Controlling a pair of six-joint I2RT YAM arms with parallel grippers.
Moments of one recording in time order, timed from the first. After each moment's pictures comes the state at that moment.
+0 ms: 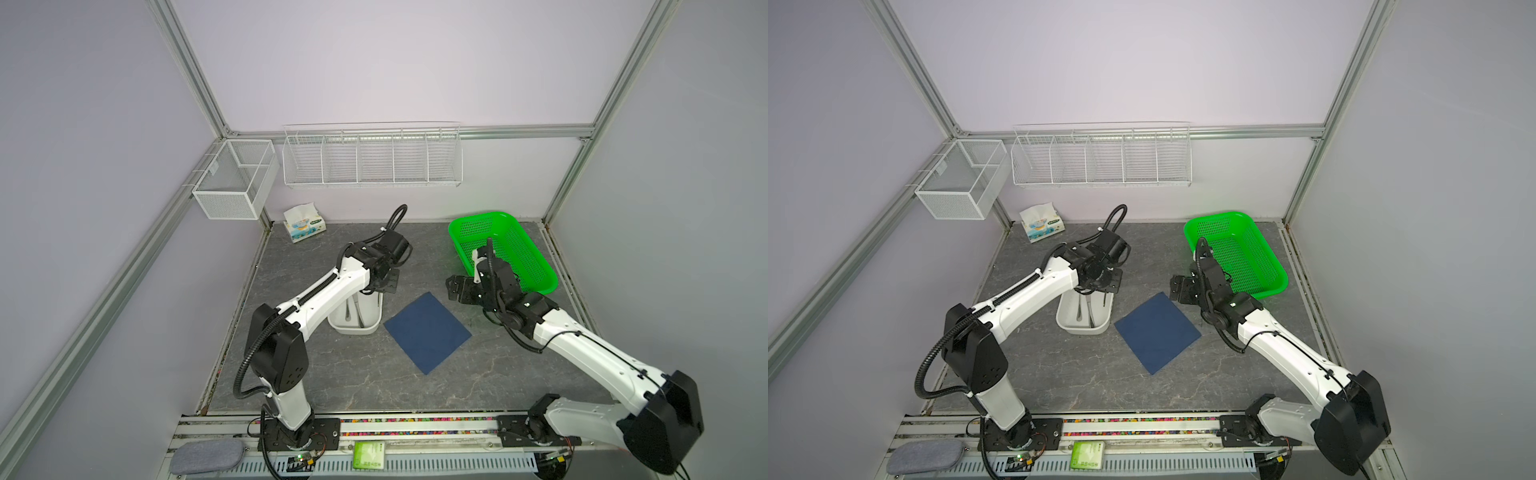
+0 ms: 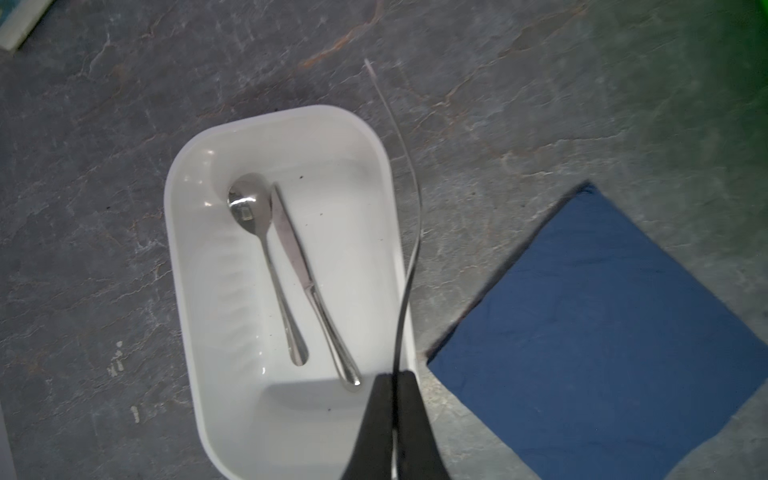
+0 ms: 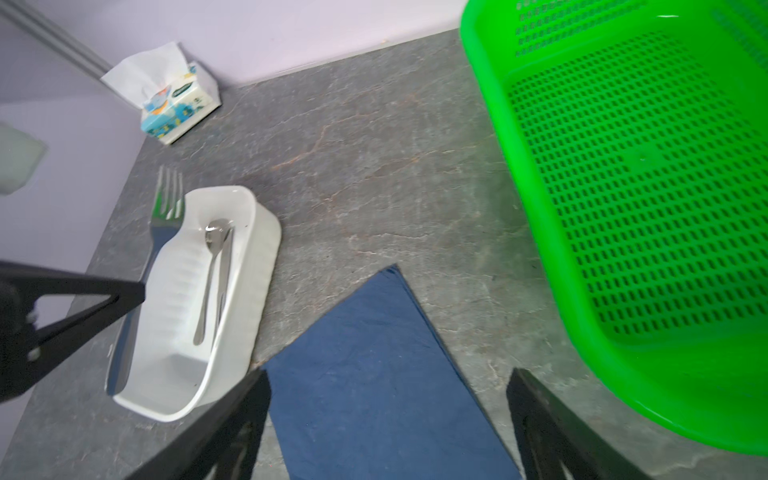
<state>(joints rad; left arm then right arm) -0.74 1.77 1.61 -1.02 -0.28 -0.41 0.57 1.19 0.93 -0.41 0.15 0.58</state>
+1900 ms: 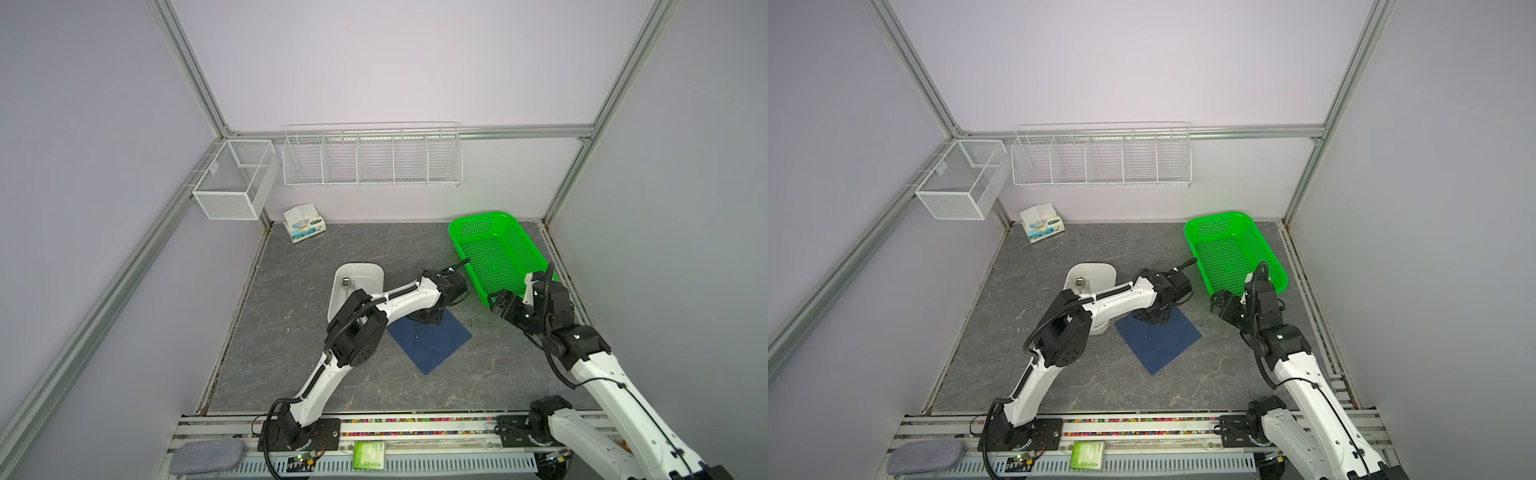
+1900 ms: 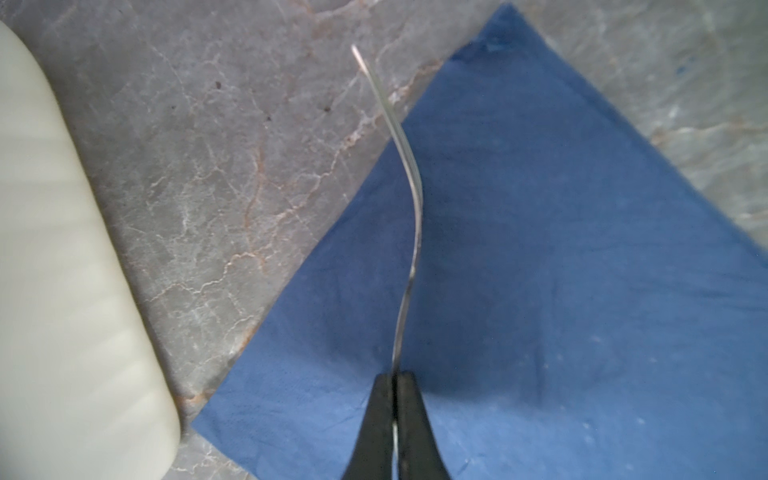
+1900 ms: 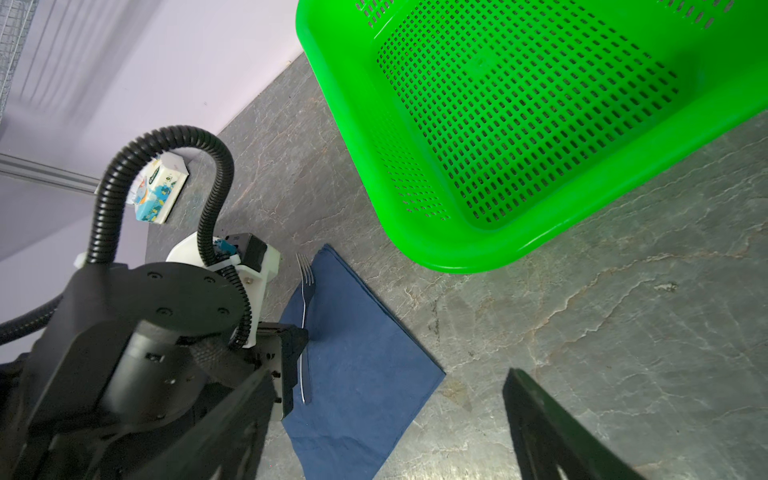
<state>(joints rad) -0.99 2.30 1.89 -1.13 -0.30 -0.67 0.25 0.85 0.71 -0.56 -0.08 0.71</state>
